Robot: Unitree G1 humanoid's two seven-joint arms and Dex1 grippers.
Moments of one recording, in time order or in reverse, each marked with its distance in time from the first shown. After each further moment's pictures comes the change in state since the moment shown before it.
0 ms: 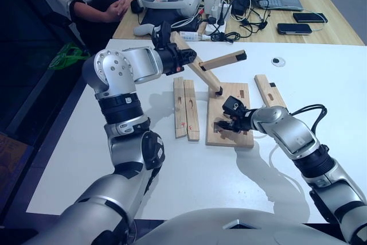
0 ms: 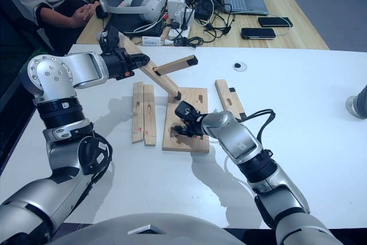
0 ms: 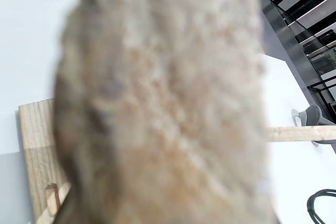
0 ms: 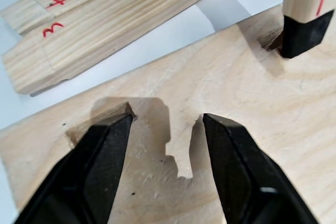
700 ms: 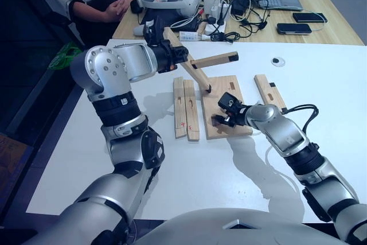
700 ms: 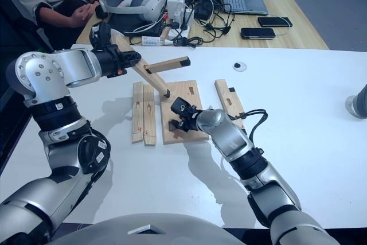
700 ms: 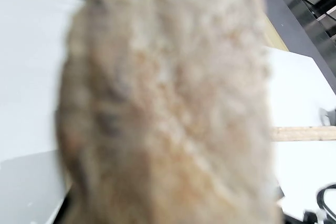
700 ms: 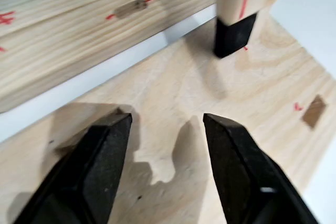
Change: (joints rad) left arm -0.043 -0.012 -0.002 -0.088 0.032 0.122 0.062; right arm -0.072 0.105 0.038 0.187 -0.180 -0.207 -0.135
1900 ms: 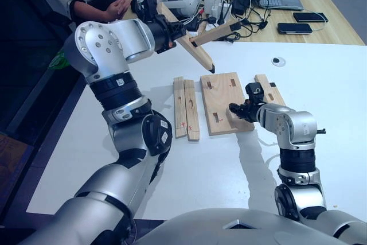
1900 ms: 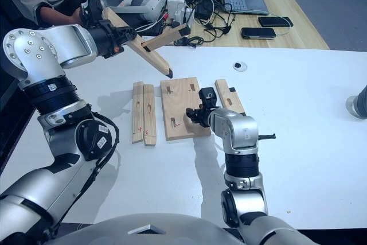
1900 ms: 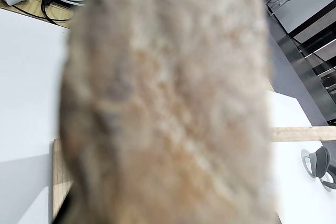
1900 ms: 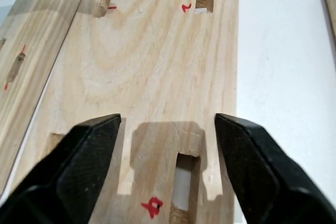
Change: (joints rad) left arm -0.134 -0.046 0.143 0.062 0.093 -0.082 0.036; right arm 0.097 0.293 -0.558 -0.157 0.153 0.537 -0.246
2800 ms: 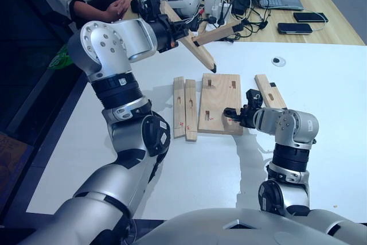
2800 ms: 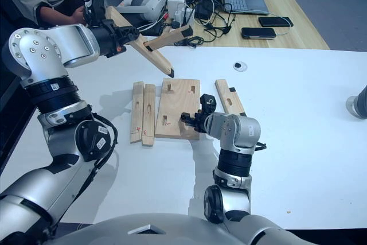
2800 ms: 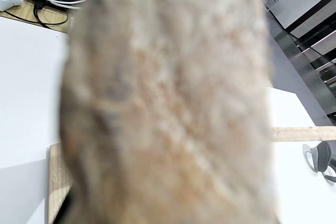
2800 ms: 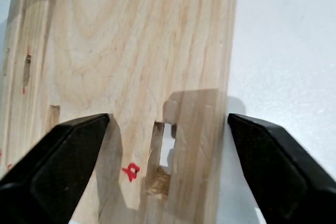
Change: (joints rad) left arm 0.009 0.022 -0.060 0.032 0.000 -0.040 -0.051; right arm -0.032 0.185 -0.267 -0.026 0.084 0.250 -0.131
